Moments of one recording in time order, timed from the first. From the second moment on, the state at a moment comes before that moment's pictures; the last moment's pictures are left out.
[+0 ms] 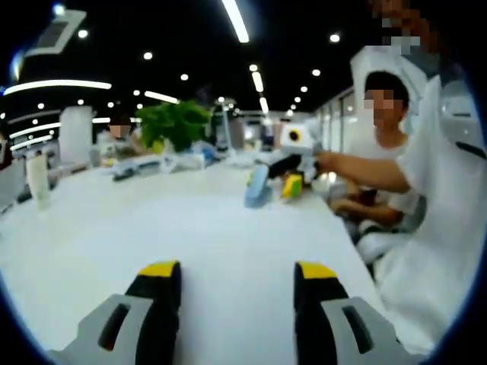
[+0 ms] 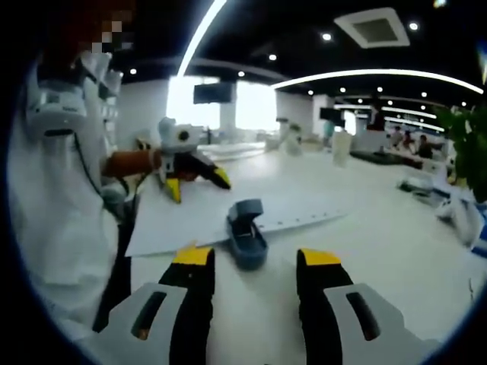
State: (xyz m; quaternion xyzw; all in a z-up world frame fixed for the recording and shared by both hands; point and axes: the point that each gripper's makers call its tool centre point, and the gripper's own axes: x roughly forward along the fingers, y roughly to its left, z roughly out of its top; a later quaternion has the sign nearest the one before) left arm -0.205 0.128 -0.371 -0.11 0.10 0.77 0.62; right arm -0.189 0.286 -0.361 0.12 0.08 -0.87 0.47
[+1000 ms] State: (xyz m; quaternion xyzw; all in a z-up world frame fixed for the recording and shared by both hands) left arm -0.206 0.128 -0.372 -0.11 0.10 0.78 0.61; right arm -0.189 0.268 -0.370 0.13 0.11 -0.83 0.53
